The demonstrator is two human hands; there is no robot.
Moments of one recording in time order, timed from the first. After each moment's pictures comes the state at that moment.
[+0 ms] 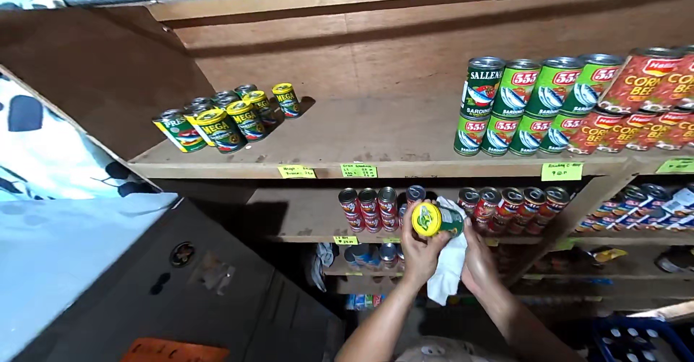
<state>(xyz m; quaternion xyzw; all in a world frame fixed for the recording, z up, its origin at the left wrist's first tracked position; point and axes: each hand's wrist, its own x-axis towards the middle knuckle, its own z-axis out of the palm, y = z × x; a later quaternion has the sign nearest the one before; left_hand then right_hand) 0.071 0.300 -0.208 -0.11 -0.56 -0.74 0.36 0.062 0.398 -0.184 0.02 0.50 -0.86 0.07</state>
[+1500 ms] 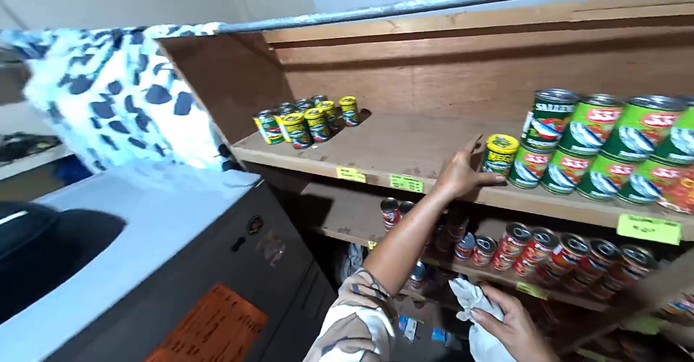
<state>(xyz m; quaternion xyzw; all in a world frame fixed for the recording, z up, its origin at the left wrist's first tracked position) -0.044 0.226 -0.061 -0.09 -0.87 -0.43 0.22 0.066 0.432 -0.225 -0.40 0.65 -0.64 0.09</state>
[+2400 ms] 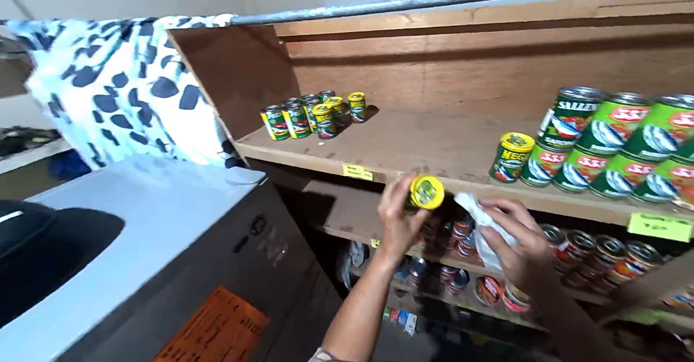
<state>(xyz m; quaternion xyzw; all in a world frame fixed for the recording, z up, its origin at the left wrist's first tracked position) 0.076 0.170 -0.129 -0.06 -0.76 -0.28 0.58 0.023 0.382 -0.119 -0.49 0.63 -0.54 -0.27</state>
